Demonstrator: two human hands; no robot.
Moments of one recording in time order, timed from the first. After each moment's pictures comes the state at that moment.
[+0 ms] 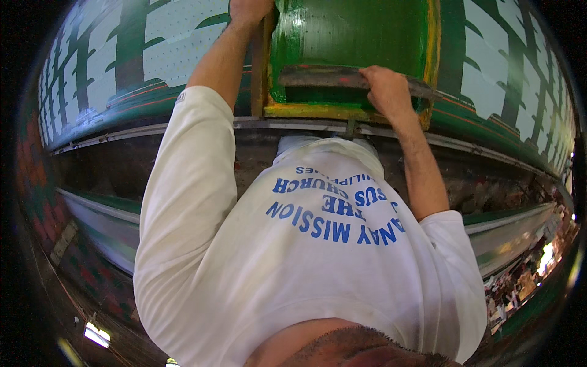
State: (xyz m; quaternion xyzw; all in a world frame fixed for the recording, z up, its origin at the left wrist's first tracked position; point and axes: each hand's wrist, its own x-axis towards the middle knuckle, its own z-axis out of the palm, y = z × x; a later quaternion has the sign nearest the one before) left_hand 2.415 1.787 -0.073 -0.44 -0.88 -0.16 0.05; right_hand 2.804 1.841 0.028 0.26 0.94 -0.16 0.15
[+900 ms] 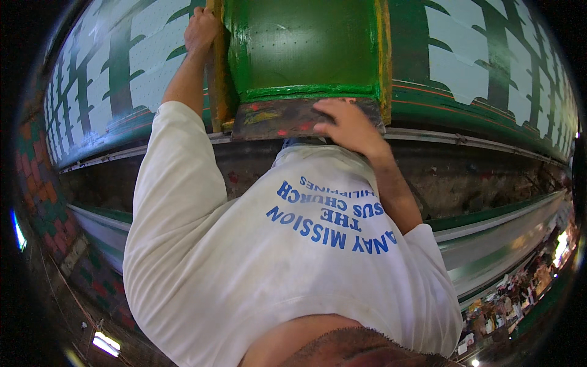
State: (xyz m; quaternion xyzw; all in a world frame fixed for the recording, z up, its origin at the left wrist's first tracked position) left_hand 2.424 1.801 -0.040 -0.30 -0.94 -0.13 -0.05; right_hand 2.900 1.824 0.040 0.23 0.83 -0.51 0.03
